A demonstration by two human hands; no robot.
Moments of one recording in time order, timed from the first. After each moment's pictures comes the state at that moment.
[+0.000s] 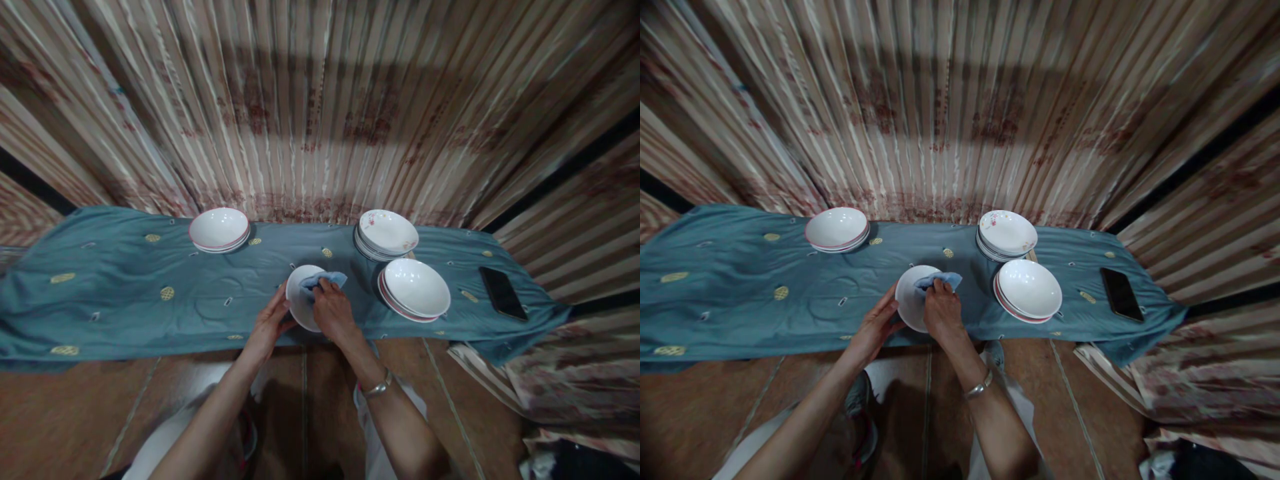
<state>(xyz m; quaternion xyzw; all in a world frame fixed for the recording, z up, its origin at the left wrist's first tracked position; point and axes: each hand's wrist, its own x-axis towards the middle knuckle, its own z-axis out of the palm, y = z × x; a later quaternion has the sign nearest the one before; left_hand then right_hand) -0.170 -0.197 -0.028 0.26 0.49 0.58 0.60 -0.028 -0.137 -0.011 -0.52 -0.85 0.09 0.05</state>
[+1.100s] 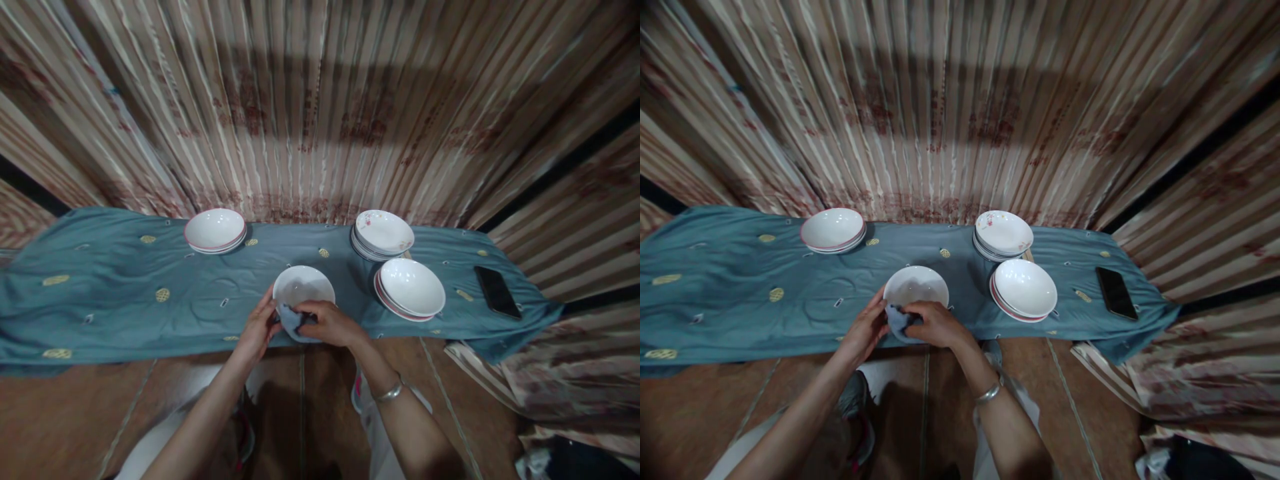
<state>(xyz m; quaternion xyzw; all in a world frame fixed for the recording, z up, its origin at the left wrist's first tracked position) -0.175 -0.195 -0.028 0.20 0.52 0.58 0.60 -0.008 -0.139 -0.007 -0.30 -0.81 0.47 0.18</state>
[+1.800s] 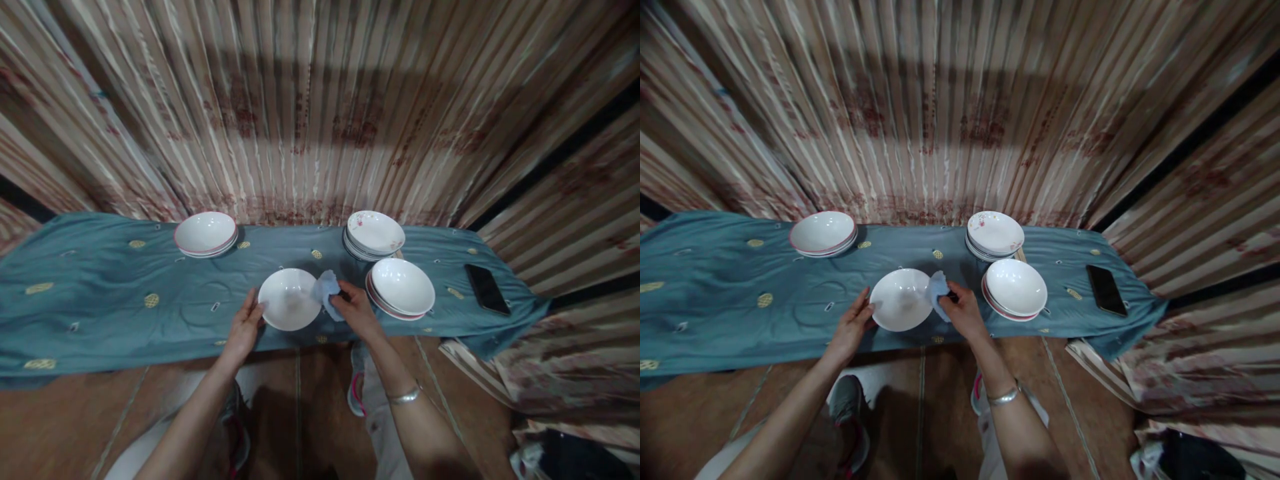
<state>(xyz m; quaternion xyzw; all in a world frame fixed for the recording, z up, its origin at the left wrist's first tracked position) -0.195 -0.186 -0.054 0.31 0.65 0.54 0.44 0.037 -0.125 -0.012 -0.46 -0.61 0.50 0.42</state>
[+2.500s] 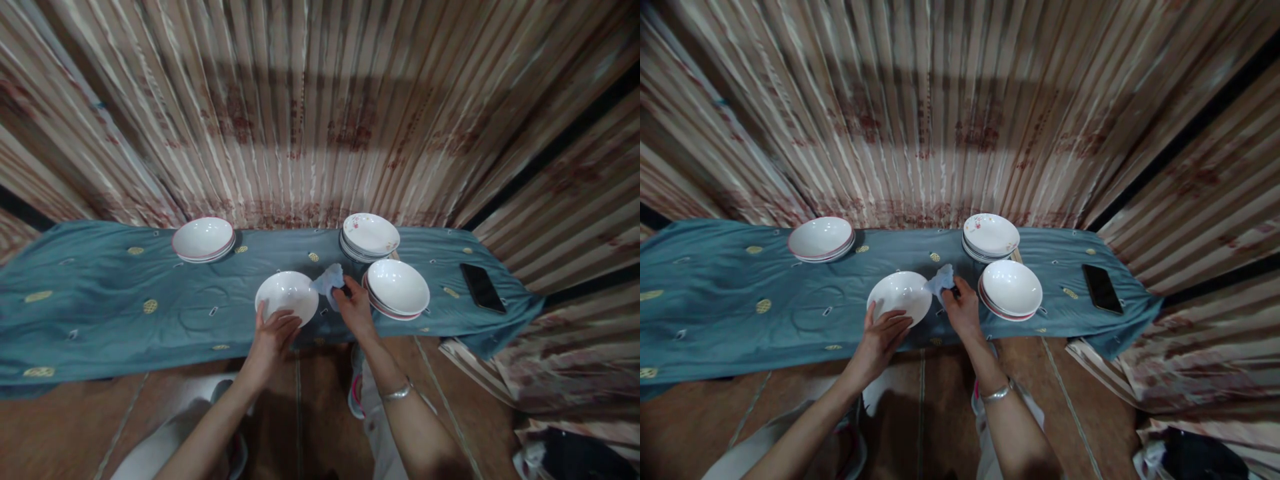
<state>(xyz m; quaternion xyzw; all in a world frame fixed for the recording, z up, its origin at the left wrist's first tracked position) -0.157 -0.201 -0.051 0.78 0.52 0.35 0.08 0.034 -0.123 -0.009 -0.52 -0.60 0.36 0.49</state>
